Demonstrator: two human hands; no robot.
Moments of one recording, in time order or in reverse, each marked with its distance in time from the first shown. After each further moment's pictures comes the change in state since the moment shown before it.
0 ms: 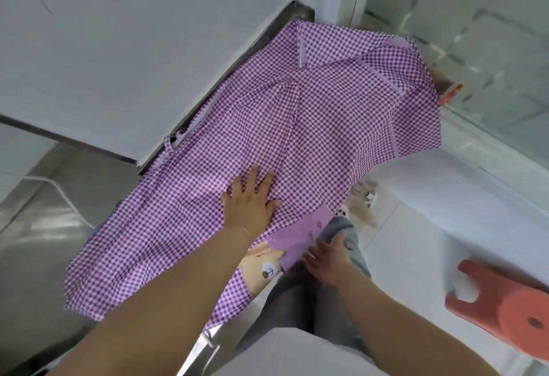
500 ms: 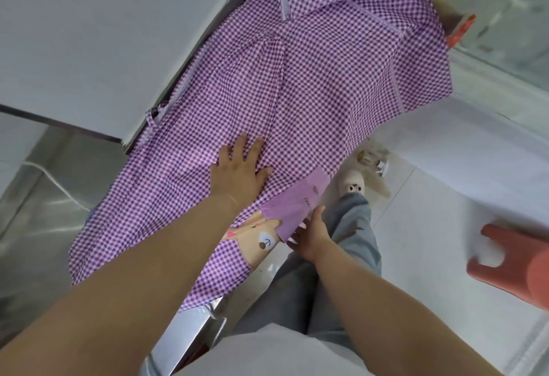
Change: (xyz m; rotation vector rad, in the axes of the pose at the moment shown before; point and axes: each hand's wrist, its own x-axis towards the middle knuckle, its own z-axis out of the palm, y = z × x) left_hand -0.001 0.001 0.004 0.046 0.042 0.011; right_hand 0.036 0.043 0.001 -0.100 -0.104 0.065
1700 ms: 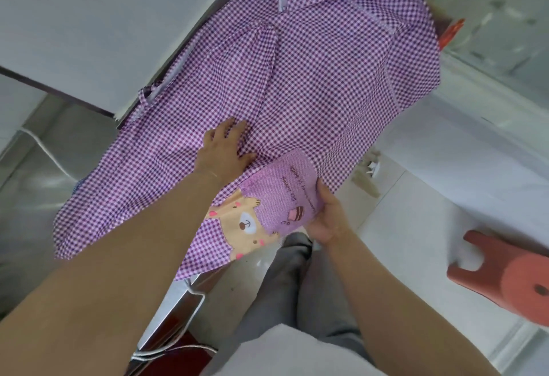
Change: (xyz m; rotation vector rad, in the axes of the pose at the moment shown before) left_hand -0.003 -0.003 -0.005 -0.194 0.029 -0.058; right_hand -0.051 -0.040 -0.036 0.225 -0.375 -0.229
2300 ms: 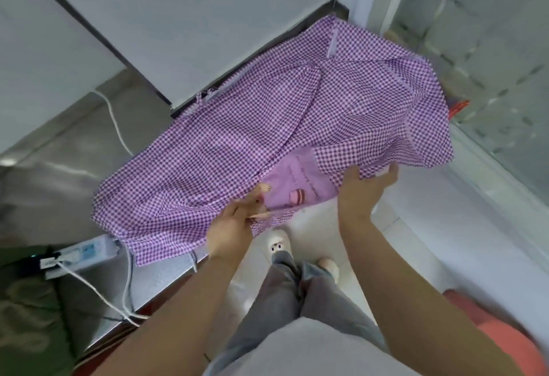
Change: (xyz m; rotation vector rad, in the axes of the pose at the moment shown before) left_hand -0.162 0.017 0.048 -0.258 0.271 -0.200; right_hand -0.078 -0.048 0.113 -0.830 0.491 -0.939
